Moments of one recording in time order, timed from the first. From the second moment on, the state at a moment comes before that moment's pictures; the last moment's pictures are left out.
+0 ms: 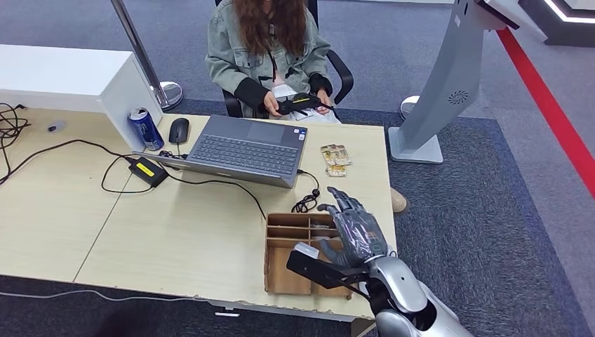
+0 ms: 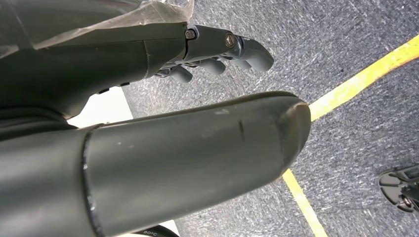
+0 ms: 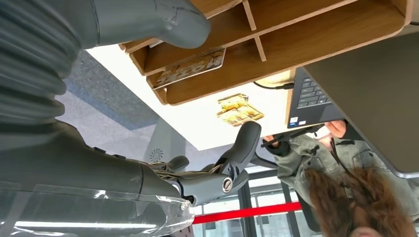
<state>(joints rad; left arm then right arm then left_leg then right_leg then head) -0.11 -0.05 0.73 -0.15 -1.23 -0.43 0.11 -0.32 -0.30 0.78 -1.40 0.82 0.02 0.34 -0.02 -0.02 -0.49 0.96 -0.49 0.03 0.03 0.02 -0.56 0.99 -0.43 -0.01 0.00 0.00</state>
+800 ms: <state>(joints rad) -0.13 -0.01 0.78 -0.15 -1.15 -0.43 0.14 -0.33 -0.30 0.77 -1.35 0.81 0.00 0.35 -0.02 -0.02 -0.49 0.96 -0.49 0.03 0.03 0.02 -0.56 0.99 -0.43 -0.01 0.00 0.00</state>
